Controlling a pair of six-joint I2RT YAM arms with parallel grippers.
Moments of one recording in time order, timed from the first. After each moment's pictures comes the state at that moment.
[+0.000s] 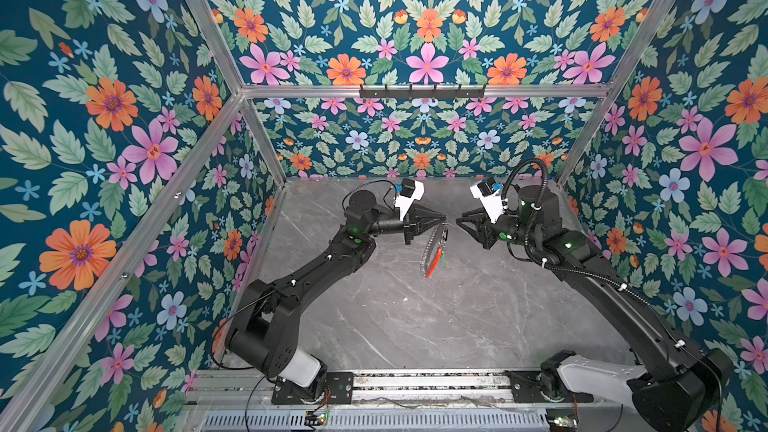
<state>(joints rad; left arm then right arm) -0.56 1.52 1.04 0.70 0.99 -0.32 0.45 1.19 1.19 -0.41 -0.44 0.00</state>
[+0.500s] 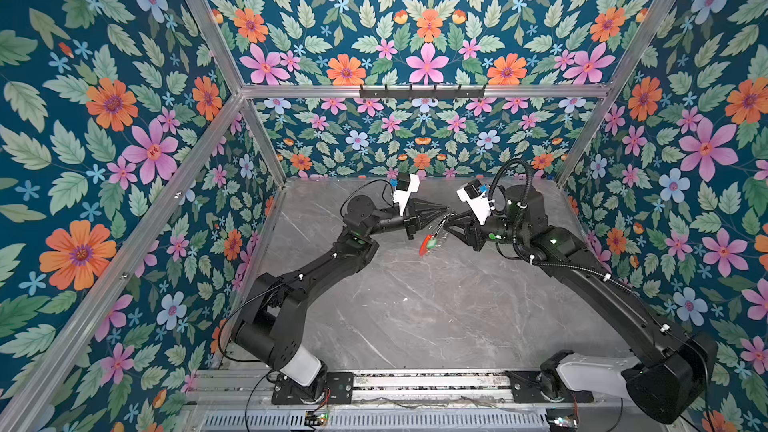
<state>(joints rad) -0.57 1.57 1.03 0.93 0.91 -0.52 0.50 1.27 1.21 -0.36 -0.55 0.01</state>
